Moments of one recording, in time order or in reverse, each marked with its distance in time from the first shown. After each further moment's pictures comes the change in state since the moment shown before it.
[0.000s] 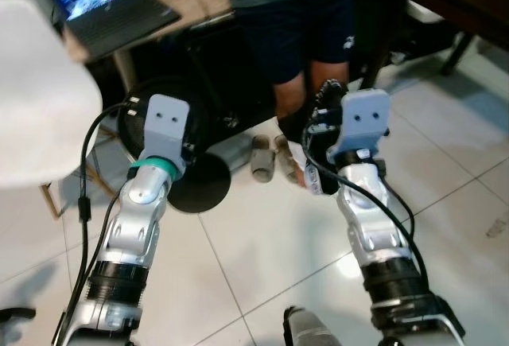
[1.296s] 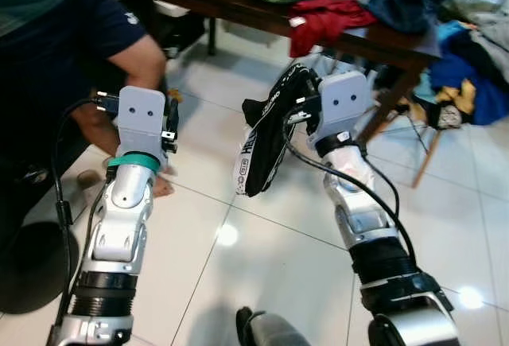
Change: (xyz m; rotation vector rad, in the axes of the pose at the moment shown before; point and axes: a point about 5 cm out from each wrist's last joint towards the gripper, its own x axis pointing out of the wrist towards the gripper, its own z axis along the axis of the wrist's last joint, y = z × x) left arm -0.028 0.027 -0.001 -0.021 -0.063 0.240; right arm 0.016 0.033 0.017 0.054 -0.052 0.254
